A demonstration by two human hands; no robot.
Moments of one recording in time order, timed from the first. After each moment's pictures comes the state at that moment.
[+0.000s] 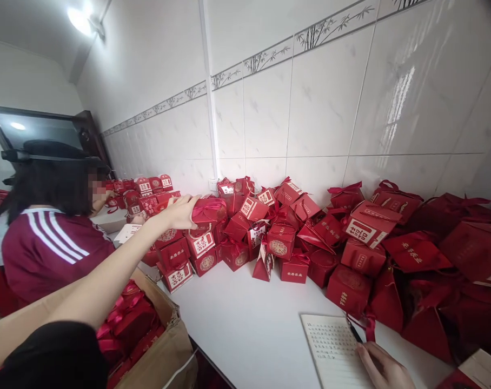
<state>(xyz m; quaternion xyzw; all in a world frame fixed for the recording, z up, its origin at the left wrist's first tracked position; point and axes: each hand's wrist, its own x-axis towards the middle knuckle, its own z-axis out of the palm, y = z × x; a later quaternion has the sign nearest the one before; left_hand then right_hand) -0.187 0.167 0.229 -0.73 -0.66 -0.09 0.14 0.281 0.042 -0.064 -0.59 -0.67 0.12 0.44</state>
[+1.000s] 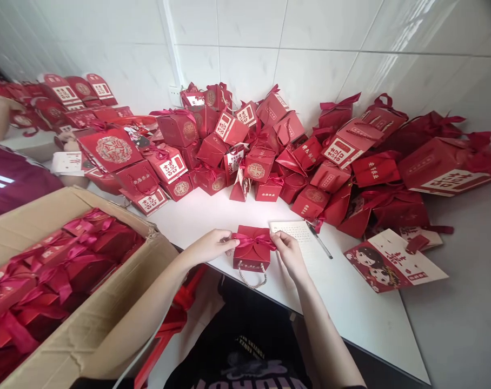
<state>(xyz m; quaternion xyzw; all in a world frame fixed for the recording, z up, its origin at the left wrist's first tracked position) -0.055 0.038 0.045 -0.72 -0.49 -0.13 -0.48 0.164 0.018 -0.008 -0.53 -0.51 0.45 0.50</state>
